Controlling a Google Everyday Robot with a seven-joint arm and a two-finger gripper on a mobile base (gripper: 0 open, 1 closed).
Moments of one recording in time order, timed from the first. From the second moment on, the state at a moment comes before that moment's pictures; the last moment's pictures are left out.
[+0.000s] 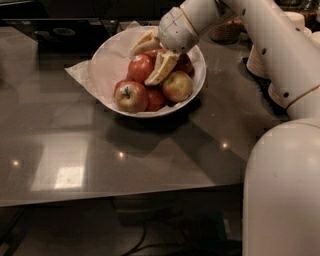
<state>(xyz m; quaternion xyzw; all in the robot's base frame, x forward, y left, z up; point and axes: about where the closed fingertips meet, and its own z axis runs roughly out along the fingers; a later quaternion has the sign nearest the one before) 0.631 0.024 0.941 -0.81 0.40 0.22 0.37</state>
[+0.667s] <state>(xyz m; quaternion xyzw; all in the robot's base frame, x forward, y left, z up) 0.611 0.014 0.980 -0.81 0.38 0.20 0.40</state>
